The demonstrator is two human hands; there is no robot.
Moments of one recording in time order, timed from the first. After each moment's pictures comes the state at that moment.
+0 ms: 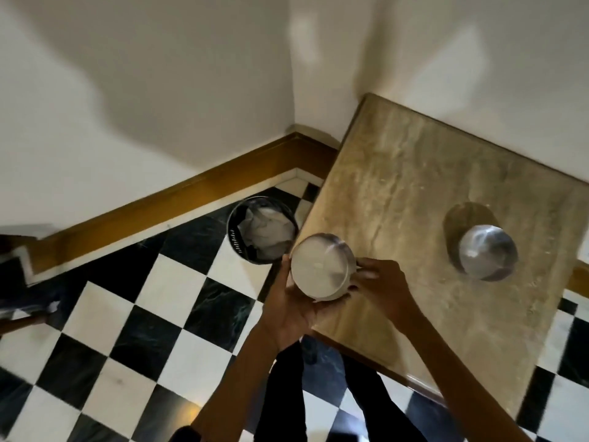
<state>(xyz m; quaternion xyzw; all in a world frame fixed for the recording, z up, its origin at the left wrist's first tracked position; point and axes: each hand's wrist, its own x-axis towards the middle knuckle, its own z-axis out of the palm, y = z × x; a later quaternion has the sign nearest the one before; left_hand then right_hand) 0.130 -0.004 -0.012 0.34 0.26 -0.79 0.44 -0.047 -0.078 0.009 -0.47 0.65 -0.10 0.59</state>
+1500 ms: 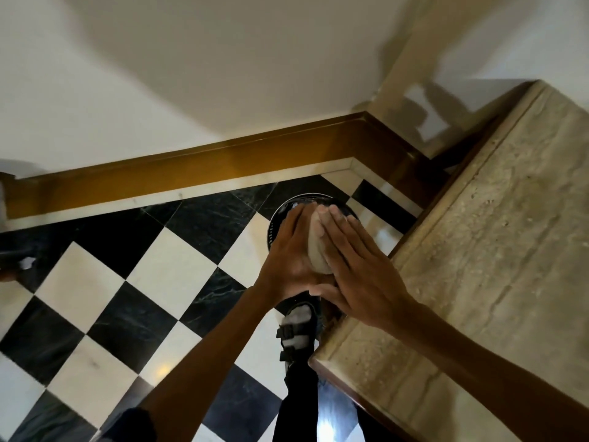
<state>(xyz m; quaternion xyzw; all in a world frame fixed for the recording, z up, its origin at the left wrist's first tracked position) 0.295 -0.070 -0.180 0.70 -0.58 -0.33 0.26 0.141 -0.136 -0.124 -0.94 0.24 0.13 0.21</state>
